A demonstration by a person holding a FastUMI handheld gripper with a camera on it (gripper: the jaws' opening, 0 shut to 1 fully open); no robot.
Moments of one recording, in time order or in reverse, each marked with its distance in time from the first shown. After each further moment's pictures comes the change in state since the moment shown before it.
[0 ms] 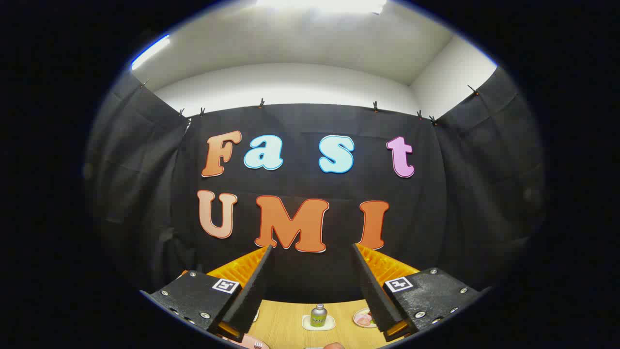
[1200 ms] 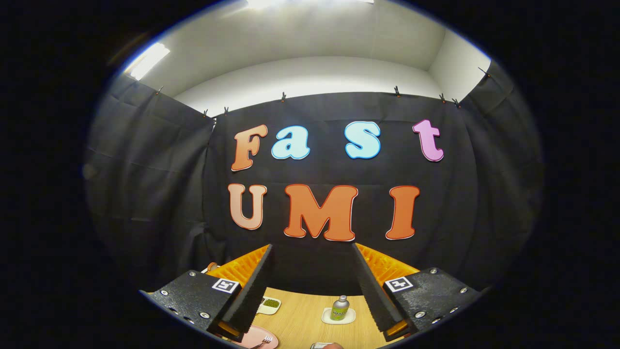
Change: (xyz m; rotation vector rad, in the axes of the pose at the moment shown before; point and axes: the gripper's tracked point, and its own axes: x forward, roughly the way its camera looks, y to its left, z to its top) arm -0.012 0.015 -0.032 0.052 0.058 0.221
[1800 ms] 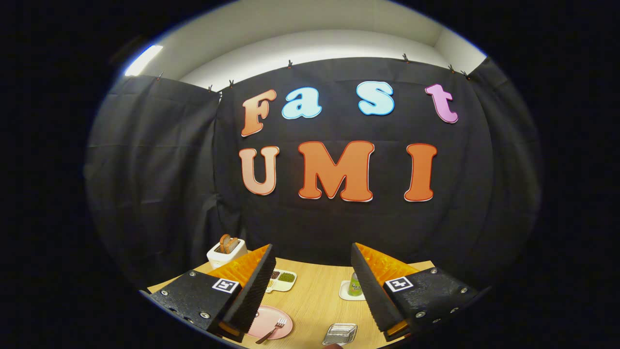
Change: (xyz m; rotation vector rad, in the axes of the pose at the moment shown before) arm 0.004 0.037 -0.100 0.009 0.243 0.049
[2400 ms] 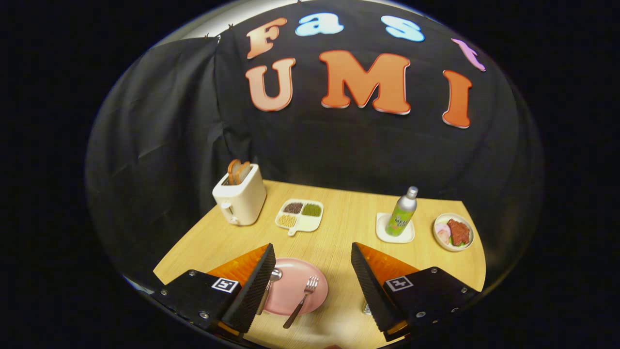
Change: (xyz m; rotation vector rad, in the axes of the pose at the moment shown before) arm 0.039 0.094 -0.180 0.024 0.526 0.097
